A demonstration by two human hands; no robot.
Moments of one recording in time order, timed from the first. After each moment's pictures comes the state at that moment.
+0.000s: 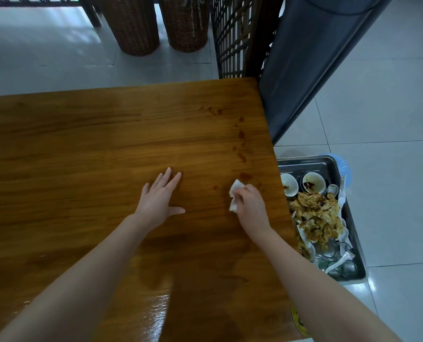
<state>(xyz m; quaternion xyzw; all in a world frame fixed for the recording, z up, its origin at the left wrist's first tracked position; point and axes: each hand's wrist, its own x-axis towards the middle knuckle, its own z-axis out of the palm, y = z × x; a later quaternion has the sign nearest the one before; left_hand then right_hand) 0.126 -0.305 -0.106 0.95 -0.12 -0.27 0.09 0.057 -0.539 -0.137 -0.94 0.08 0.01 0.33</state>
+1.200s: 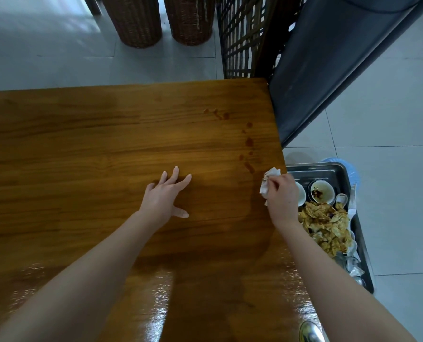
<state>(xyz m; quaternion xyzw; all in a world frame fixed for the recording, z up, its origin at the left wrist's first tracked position) 0.171 -0.321 -0.119 0.94 -0.15 -0.31 0.02 0.115 -0.594 -0.144 -0.92 0.22 -0.07 0.32</state>
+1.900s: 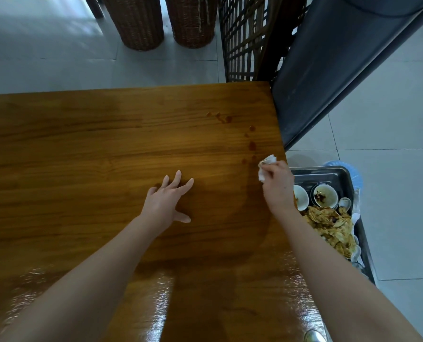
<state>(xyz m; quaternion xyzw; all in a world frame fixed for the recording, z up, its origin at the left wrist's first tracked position) 0.173 -0.322 -0.118 0.93 -0.15 -0.32 0.01 0.154 -0.586 -0.140 -0.93 0.18 -0.06 0.32</state>
